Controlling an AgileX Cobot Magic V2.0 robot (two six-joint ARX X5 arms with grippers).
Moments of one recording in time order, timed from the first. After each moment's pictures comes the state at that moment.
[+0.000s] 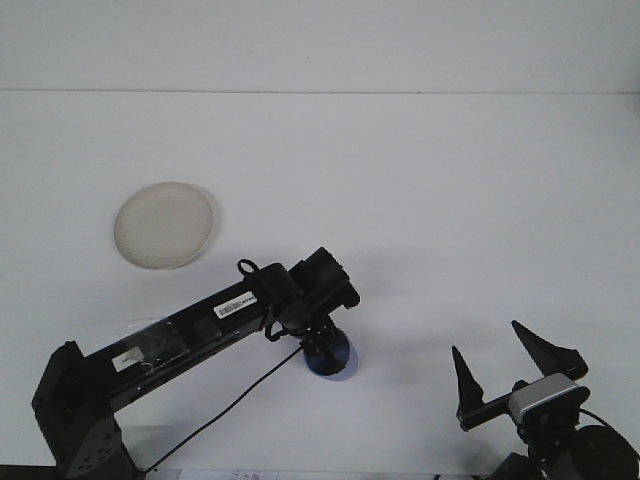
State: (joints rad) left arm -0.86 1.76 1.46 -0.84 0.16 0.12; right arm 0.69 0.13 0.61 -0.62 0.29 0.05
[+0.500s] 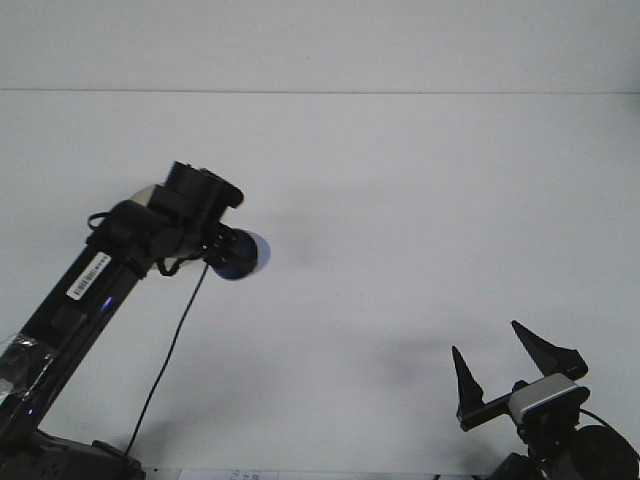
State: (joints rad) left arm -0.41 1.53 1.66 -1.02 -0.01 0.14; right arm 0.69 0.13 0.61 -0.62 0.29 0.05
